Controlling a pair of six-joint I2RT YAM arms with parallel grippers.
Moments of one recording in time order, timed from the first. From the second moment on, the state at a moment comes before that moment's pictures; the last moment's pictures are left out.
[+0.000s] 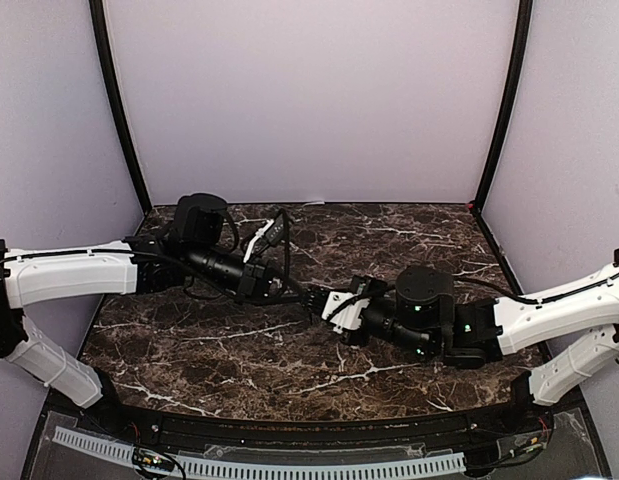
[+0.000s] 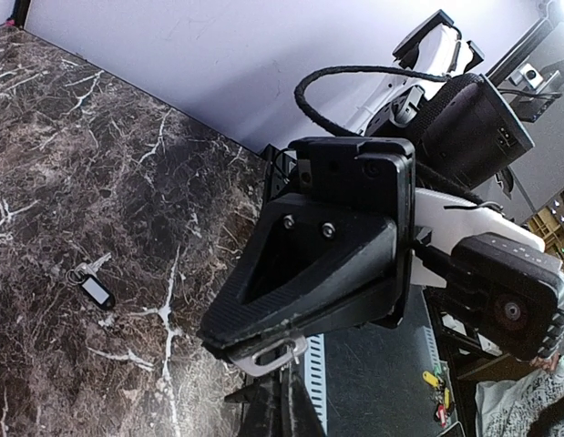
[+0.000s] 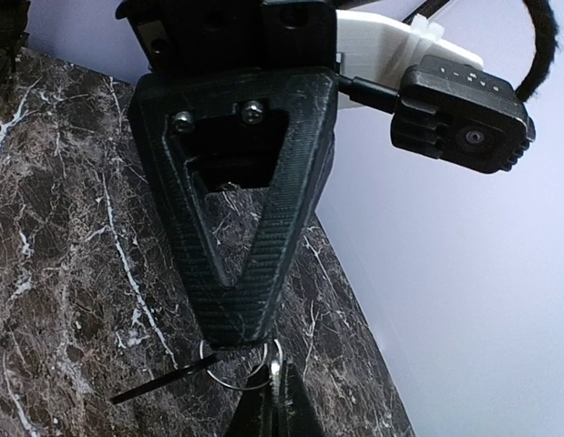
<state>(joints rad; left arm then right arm) -0.84 1.39 0.98 -0.01 0.84 -0.32 1.32 1.33 0.76 0.37 0.38 -0.68</state>
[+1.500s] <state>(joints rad) -0.83 1.47 1.08 -0.36 0.78 -0.24 1.32 1.46 1.03 -0.14 0.36 -0.46</state>
